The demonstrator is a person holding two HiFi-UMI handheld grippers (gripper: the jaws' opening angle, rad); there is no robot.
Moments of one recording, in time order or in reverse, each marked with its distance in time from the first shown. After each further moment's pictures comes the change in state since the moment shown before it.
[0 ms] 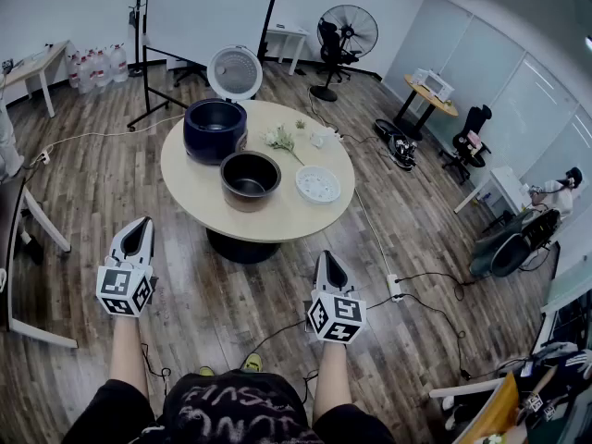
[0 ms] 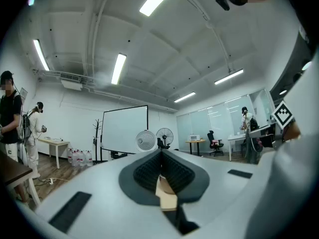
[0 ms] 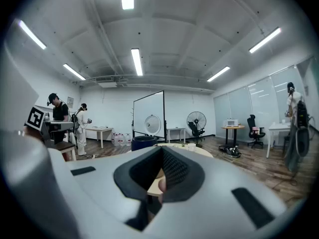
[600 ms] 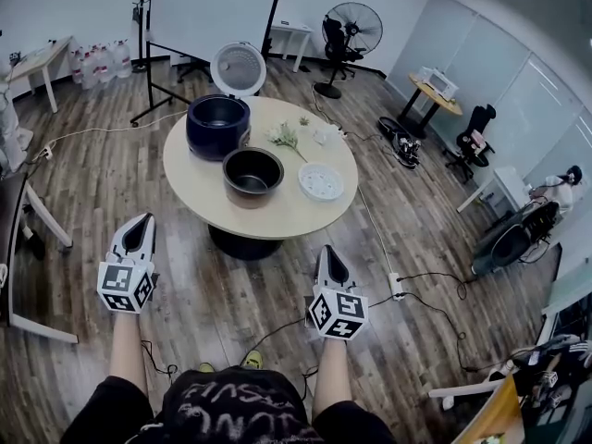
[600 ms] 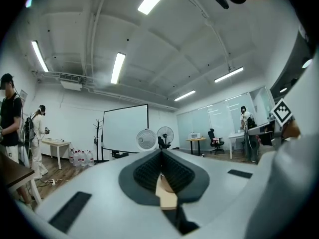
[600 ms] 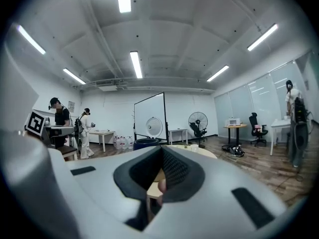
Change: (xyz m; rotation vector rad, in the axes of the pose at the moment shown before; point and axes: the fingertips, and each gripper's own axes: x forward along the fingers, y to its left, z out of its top) left arm 0.004 0.001 0.004 0.009 0.012 0.008; right arm 0.008 0.002 0.012 0.029 -0.023 0.018
